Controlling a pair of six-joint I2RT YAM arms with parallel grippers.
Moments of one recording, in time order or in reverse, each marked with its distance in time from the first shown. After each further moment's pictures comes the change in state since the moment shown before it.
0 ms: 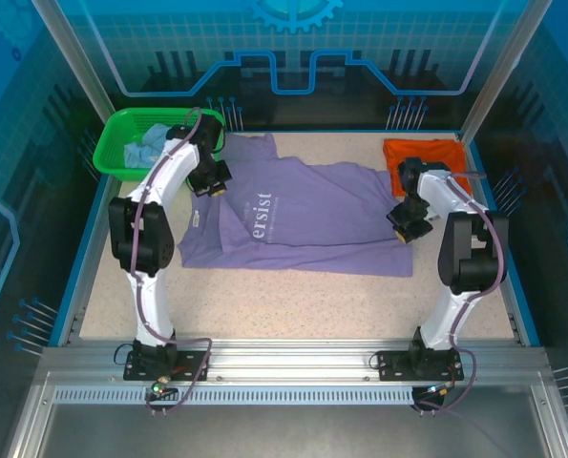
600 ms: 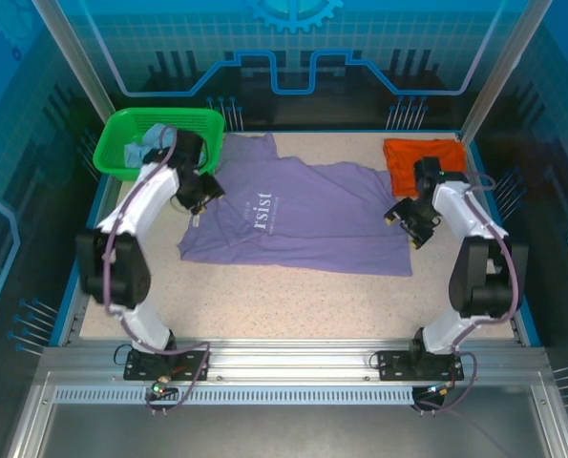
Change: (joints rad) left arm 0.026 -0.409 -0.505 0.230 0.095 -0.158; right arm -0.013 -0.242 -0.179 0.154 -0.201 -0.210
